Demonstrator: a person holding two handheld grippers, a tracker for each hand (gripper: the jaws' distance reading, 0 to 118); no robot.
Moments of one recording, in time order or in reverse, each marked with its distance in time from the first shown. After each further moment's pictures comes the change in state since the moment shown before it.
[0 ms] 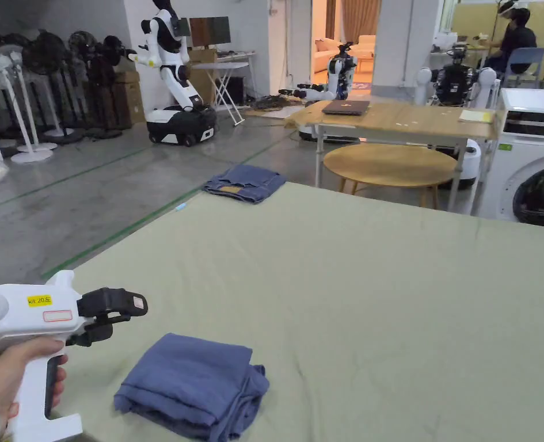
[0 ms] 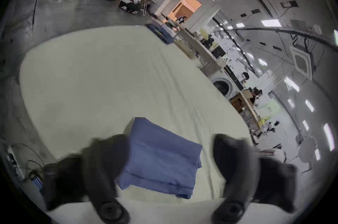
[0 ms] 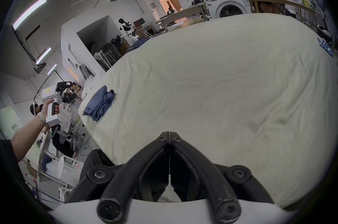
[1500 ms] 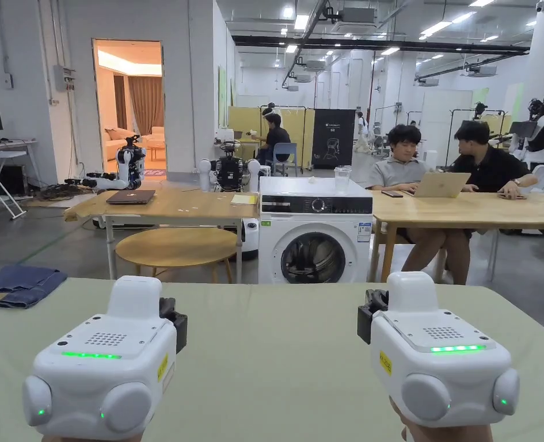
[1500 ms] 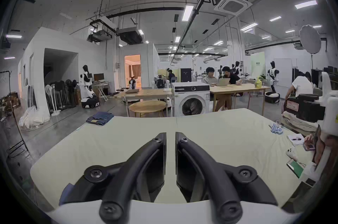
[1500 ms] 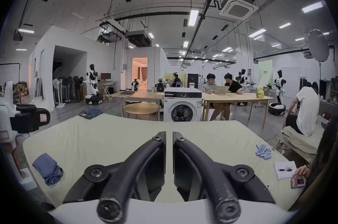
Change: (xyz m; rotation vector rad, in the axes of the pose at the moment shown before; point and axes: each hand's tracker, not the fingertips) left arm 0.439 -0.176 -0.033 0.445 -0.062 -0.758; right arm -0.037 0.197 0.136 0.682 -0.477 0.284
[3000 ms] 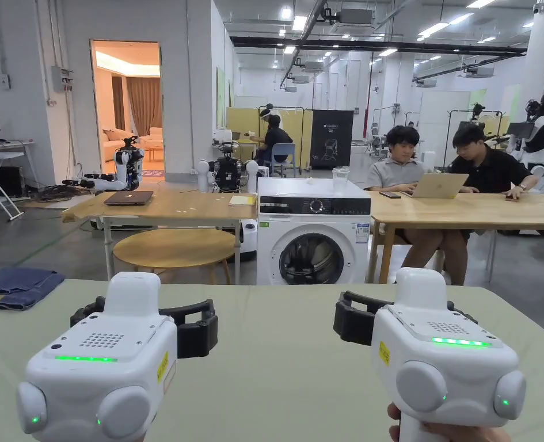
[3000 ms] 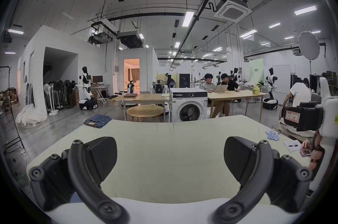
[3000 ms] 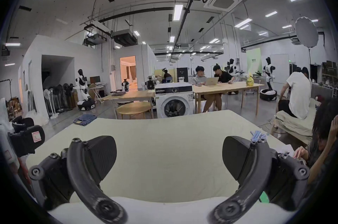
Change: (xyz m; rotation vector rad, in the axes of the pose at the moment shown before) left arm 0.006 0.009 0.011 0.051 -0.018 0.026; right arm -0.007 0.015 0.014 -0.047 -0.095 -0.108
